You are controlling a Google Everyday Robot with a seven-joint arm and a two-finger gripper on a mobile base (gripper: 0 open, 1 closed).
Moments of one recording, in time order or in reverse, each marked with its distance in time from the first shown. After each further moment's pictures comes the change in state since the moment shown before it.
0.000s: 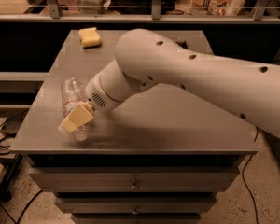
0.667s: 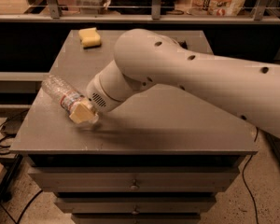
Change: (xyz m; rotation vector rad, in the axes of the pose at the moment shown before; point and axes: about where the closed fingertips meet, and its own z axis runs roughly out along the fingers) arm 0.003 -0.004 -0.003 0.033 0.020 0.019
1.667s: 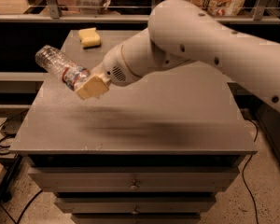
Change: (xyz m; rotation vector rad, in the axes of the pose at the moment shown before) arm -0.042 -0.030 -0.057 -0.029 -0.189 -0.113
